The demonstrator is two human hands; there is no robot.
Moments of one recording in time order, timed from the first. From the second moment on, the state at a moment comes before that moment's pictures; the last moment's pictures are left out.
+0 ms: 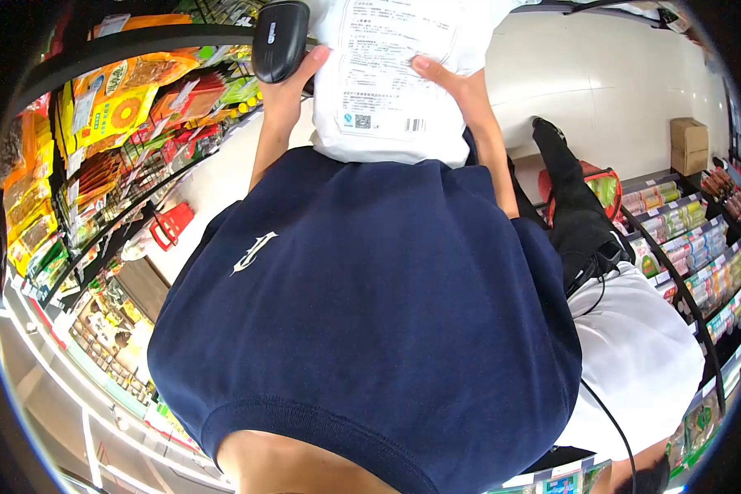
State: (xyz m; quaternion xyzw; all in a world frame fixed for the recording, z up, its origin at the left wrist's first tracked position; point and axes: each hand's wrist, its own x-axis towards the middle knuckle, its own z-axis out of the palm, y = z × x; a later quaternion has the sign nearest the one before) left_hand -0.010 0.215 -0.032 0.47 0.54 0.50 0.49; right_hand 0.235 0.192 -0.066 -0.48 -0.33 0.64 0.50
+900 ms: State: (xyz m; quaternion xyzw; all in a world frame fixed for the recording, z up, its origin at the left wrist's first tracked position) left_hand 0.021 0.228 -0.010 0.57 0.47 0.43 0.52; right_hand 0.269 0.181 -0.058 -0.50 -0.31 0.61 0.52
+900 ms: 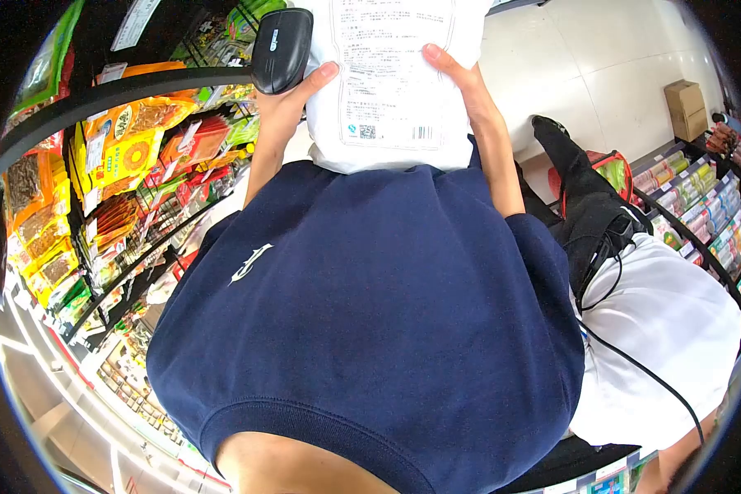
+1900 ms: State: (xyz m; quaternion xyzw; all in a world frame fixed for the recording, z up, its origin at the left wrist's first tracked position) left_hand 0.009 0.217 -0.029 0.54 0.48 0.45 0.52; right_hand 0.254 0.185 -0.069 -0.51 -0.33 0.61 0.51
